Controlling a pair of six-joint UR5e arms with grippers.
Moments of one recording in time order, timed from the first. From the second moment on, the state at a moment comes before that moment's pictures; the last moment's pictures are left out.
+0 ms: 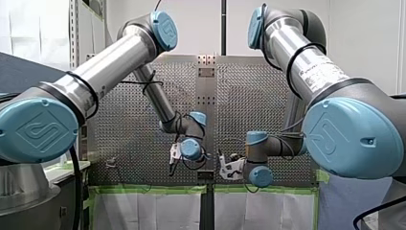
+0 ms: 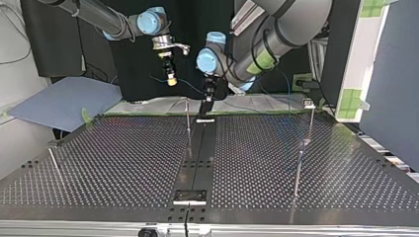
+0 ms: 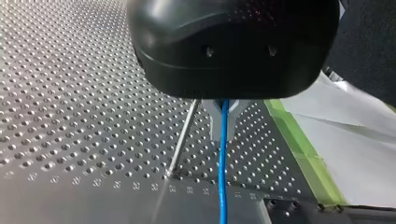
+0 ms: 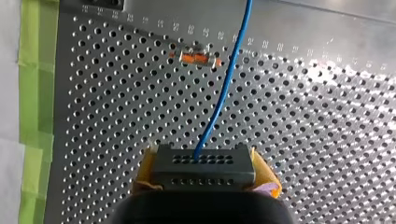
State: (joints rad) left arm -0.60 -2.41 -1.62 -2.56 -1.99 -1.61; right arm 2.12 -0.74 2.00 -1.22 1.56 1.39
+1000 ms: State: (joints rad) left arm -0.66 -2.45 -1.59 -2.50 -2.00 -1.64; right arm 2.05 -0.69 1.94 -1.21 1.59 1.40
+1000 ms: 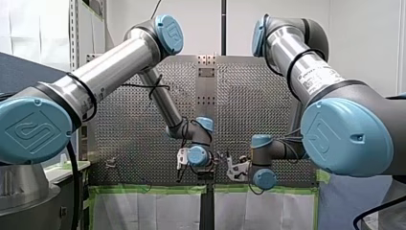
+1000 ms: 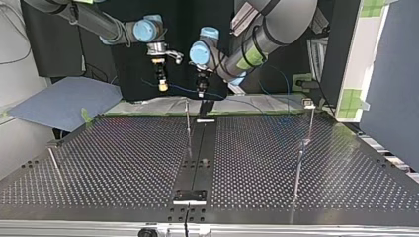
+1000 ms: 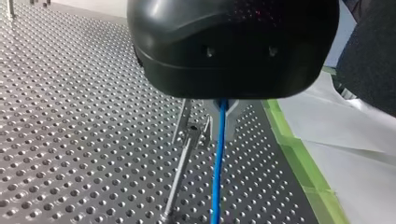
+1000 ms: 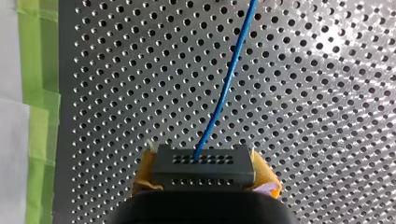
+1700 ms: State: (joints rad) left arm -0.66 -2.47 -1.54 -2.54 -1.97 -1.67; right arm 2.01 -0.69 1.90 -1.21 1.56 1.41
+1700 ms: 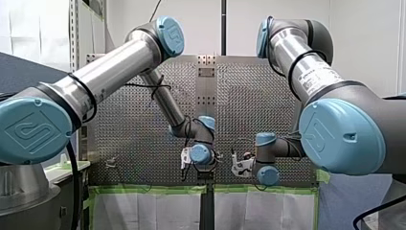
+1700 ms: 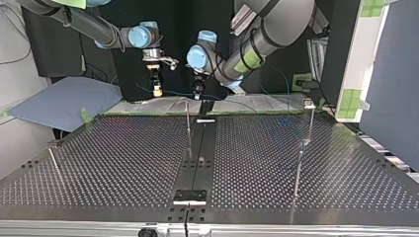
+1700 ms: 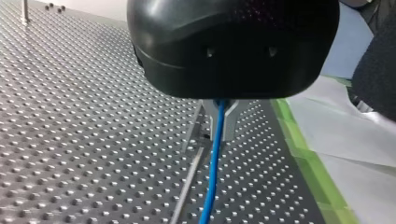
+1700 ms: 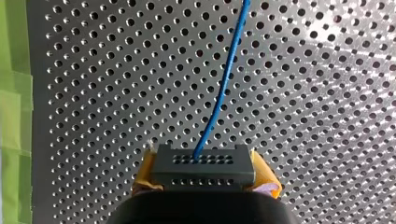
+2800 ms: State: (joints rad) left arm -0.63 -2.51 -1.47 -2.57 -1.97 -1.69; right arm 1.96 -0.62 1.79 -1.12 1.52 1.42
